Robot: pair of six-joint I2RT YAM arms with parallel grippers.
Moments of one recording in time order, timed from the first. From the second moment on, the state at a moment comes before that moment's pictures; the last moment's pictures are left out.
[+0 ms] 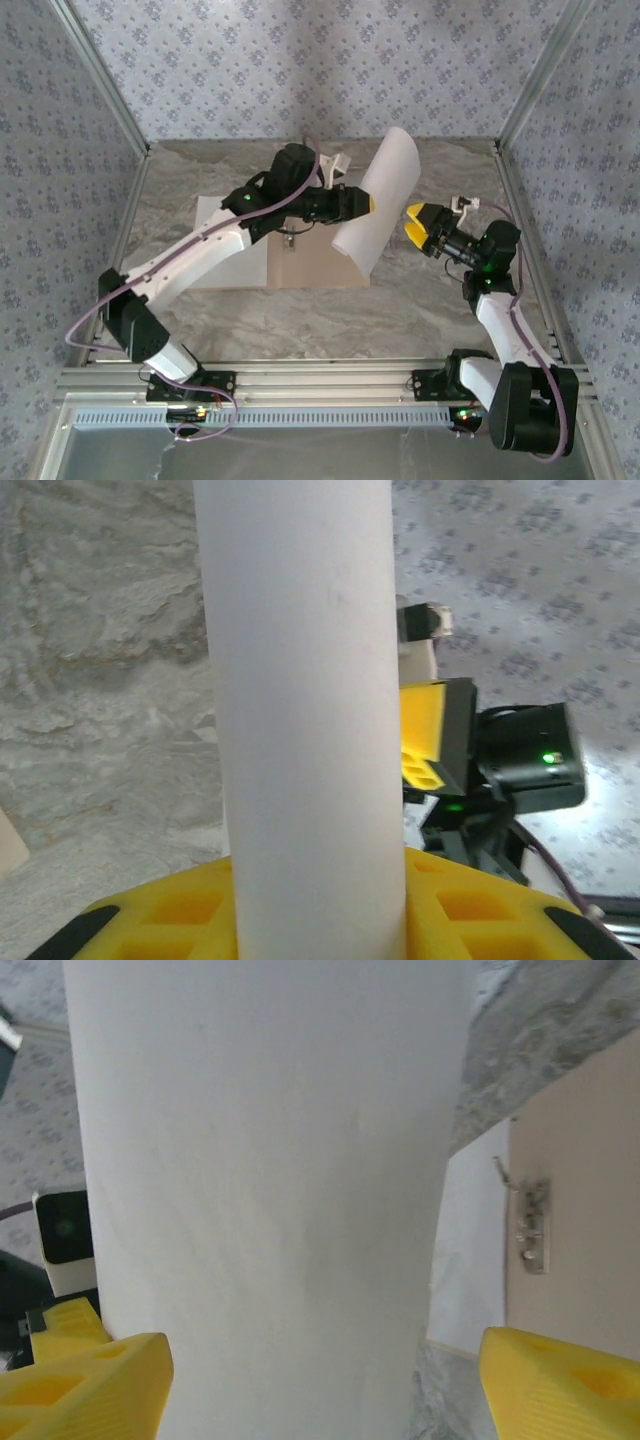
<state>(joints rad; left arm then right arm) -0.81 1.56 1.56 -0.43 0.51 -0.85 -0.09 0.99 0.46 0.58 -1.03 1.35</state>
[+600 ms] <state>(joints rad) -0.80 1.46 1.49 -0.39 0.52 -0.91 0.01 0.93 0.46 0.79 -0.98 1.41</state>
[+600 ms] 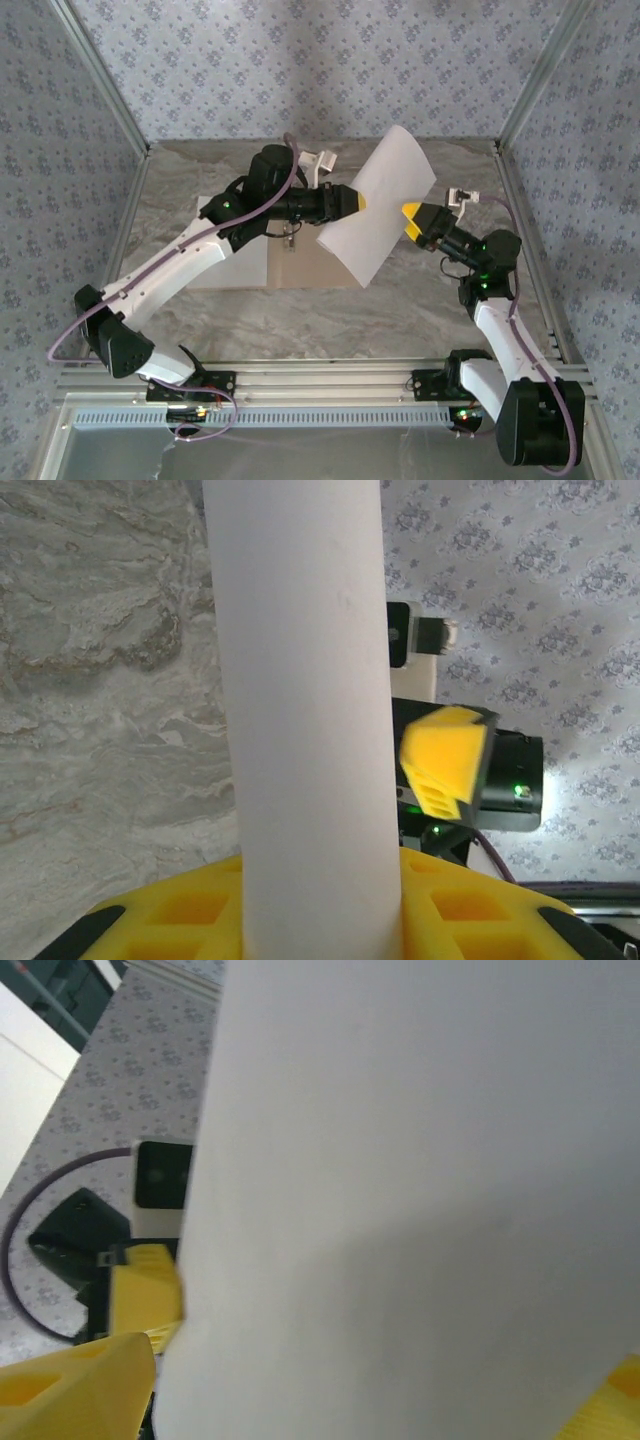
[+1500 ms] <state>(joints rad) -0.79 1.41 1.43 -0.18 0.51 -1.07 0.12 1.07 0.44 1.15 -0.85 1.59</state>
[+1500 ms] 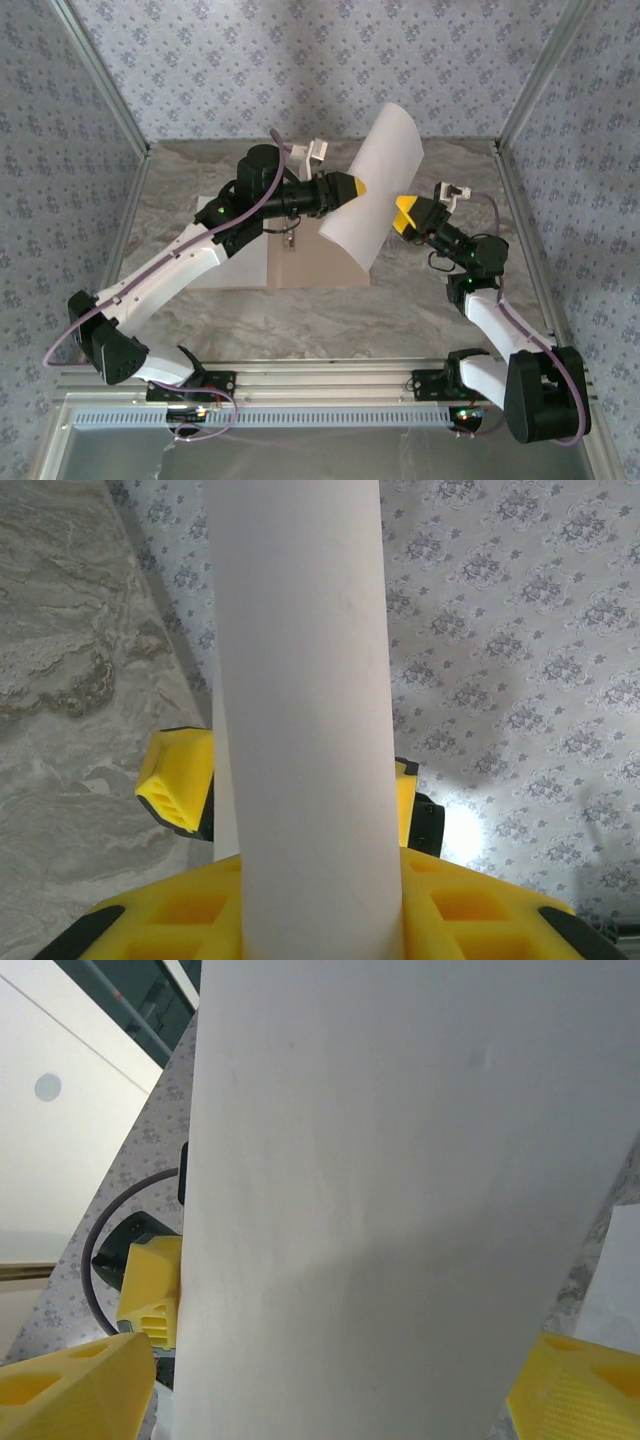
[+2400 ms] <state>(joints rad) -0.75 1.41 1.35 -0.16 0.51 -1.07 0.16 1.08 0.44 1.21 -0.81 1.63</state>
